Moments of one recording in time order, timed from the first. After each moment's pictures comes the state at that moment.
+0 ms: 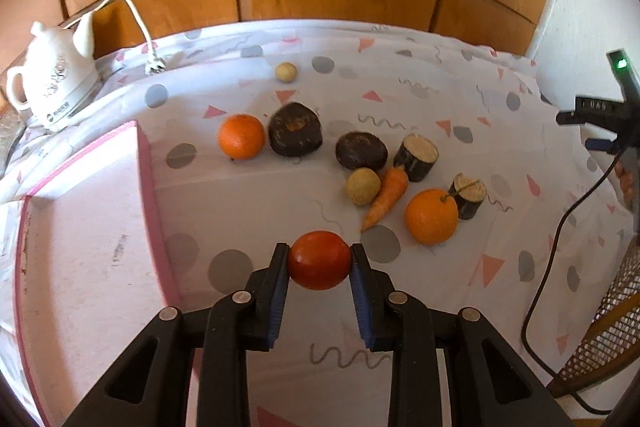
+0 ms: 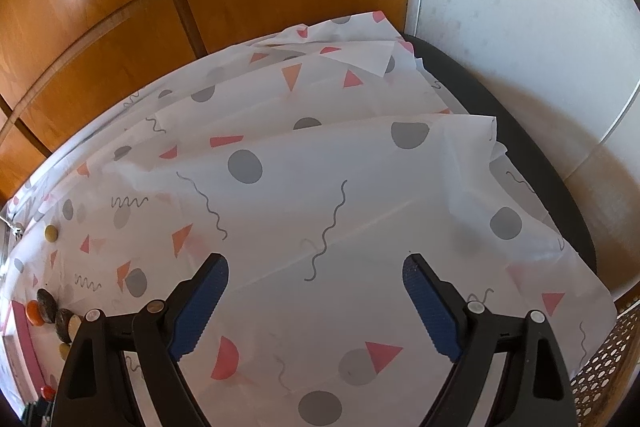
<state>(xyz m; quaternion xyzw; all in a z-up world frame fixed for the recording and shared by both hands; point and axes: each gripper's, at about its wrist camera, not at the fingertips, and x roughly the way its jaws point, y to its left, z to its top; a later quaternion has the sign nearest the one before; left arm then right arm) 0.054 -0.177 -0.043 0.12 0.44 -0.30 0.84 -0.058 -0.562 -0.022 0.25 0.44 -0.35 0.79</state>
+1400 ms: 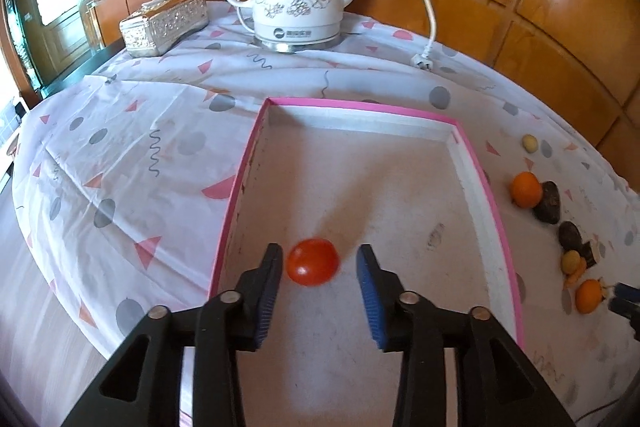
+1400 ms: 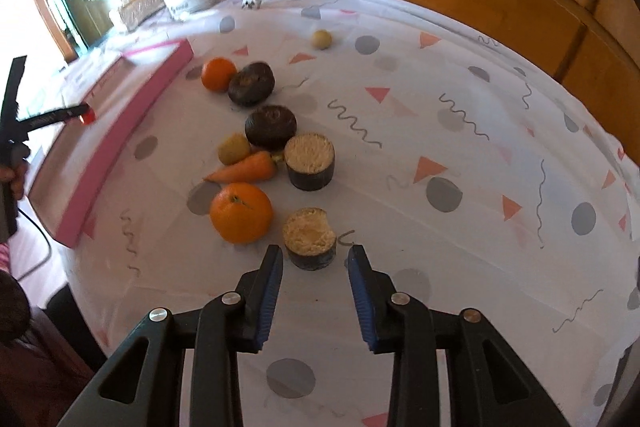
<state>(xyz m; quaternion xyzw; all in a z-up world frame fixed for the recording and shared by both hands) 0.108 0.014 -0.045 -0.02 0.46 -0.05 0.89 0.005 -0.367 -0.051 -0.02 0.52 0.07 0.85</state>
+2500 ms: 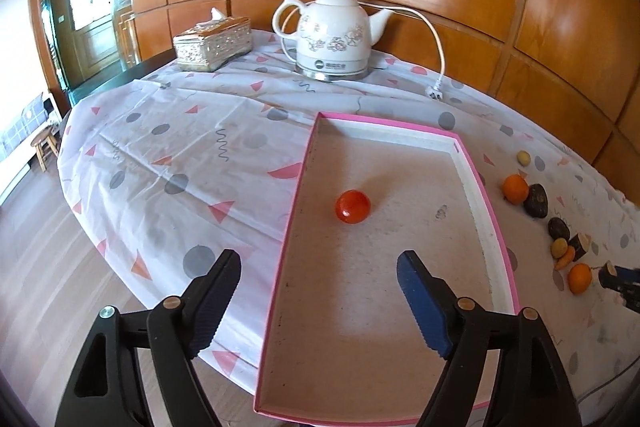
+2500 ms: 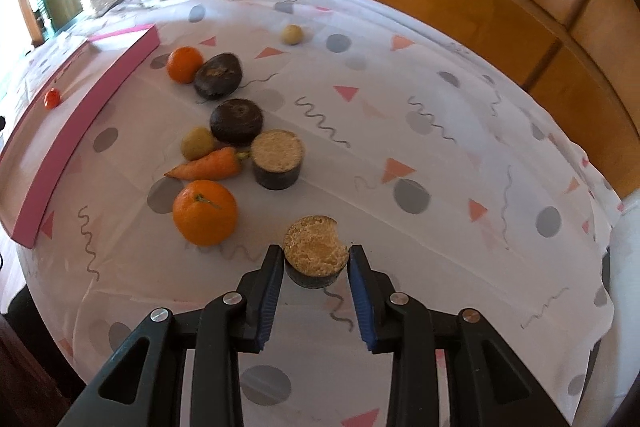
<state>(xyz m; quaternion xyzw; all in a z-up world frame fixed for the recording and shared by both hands) 0.034 0.049 -0.021 -0.04 0.40 -0.01 0.92 0.006 -0.362 -0.053 -0.07 0.51 0.00 0.86</state>
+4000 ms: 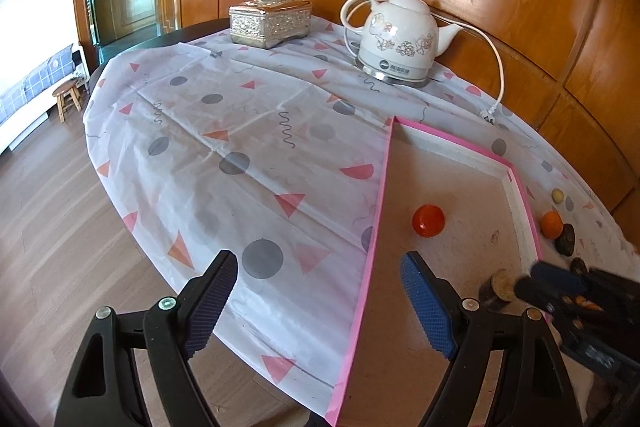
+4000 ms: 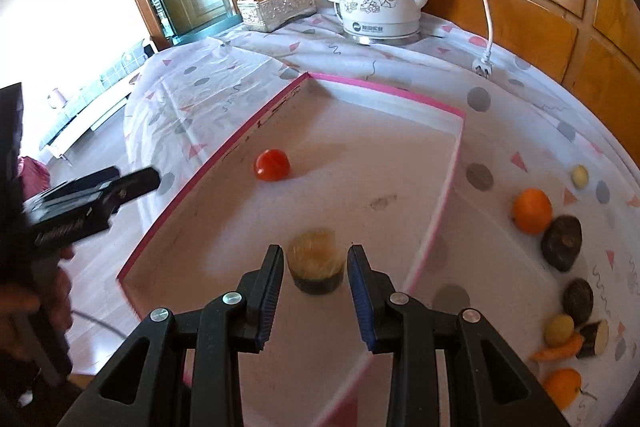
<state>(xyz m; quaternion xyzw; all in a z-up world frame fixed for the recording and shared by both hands) 0.042 0.105 -0.032 -0.10 0.42 0.04 0.90 0.075 -0.104 -0.039 -0.05 0.46 0.22 0.86</state>
